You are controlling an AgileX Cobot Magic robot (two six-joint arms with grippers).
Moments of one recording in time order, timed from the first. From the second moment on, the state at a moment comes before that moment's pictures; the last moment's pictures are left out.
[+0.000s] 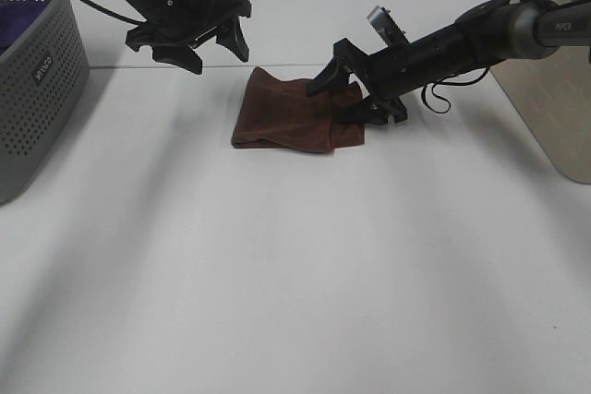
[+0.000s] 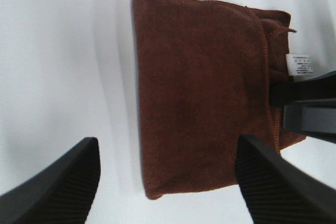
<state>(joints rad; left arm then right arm) -0.27 2.39 -2.12 -0.38 0.86 -0.07 0.12 2.58 -1.98 1.08 0.89 -0.53</state>
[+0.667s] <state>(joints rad) -0.27 2.28 -2.13 -0.29 0.94 -0.07 0.10 2.33 -2.00 0.67 1.05 -0.35</state>
